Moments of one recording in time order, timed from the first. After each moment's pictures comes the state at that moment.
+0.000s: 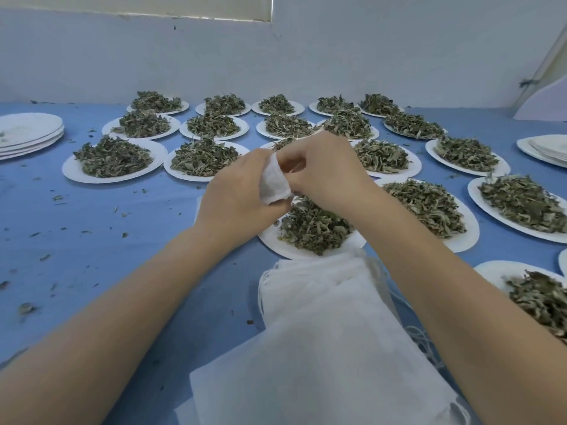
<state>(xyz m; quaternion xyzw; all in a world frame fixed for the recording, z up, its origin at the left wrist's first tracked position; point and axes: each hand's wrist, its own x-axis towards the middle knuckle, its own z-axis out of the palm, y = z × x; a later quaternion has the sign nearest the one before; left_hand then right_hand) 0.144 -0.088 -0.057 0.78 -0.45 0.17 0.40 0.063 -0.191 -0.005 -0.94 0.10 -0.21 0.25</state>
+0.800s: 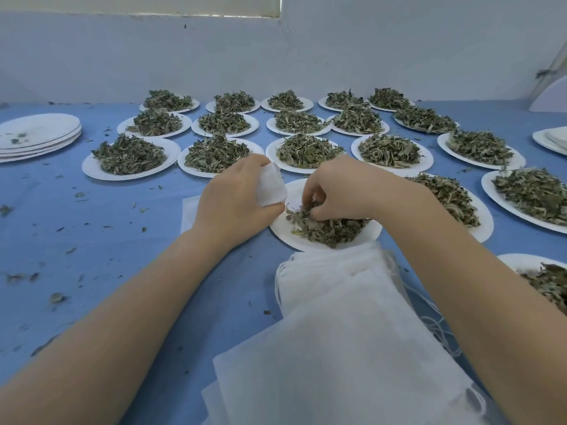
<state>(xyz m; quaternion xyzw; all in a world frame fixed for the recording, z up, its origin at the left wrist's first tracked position) 0.159 -0.071 -0.068 0.83 -0.43 0.17 0.31 0.059 -0.206 -0.011 -0.99 0.10 0.02 0.02</state>
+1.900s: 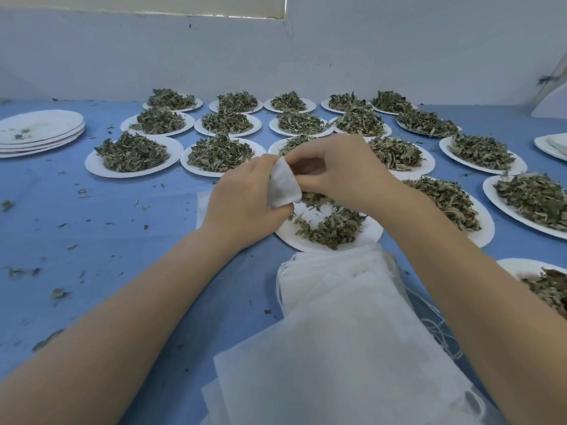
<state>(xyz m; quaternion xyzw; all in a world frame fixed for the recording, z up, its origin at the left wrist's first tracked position) 0.152 -0.074 -0.067 0.80 -0.47 0.22 0.31 0.054 -0.192 -0.004 -0.94 0.04 -0.19 0.28</state>
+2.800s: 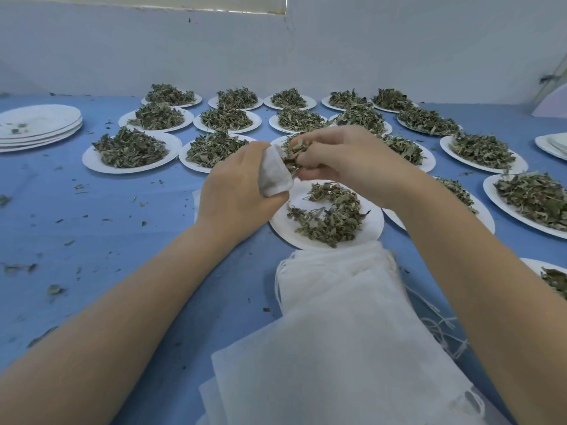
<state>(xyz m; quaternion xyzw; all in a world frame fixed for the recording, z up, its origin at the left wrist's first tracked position) 0.153 -0.073 -0.065 0.79 -0.43 0.24 0.36 0.057 -0.206 -0.001 -0.81 0.12 -0.12 0.56</state>
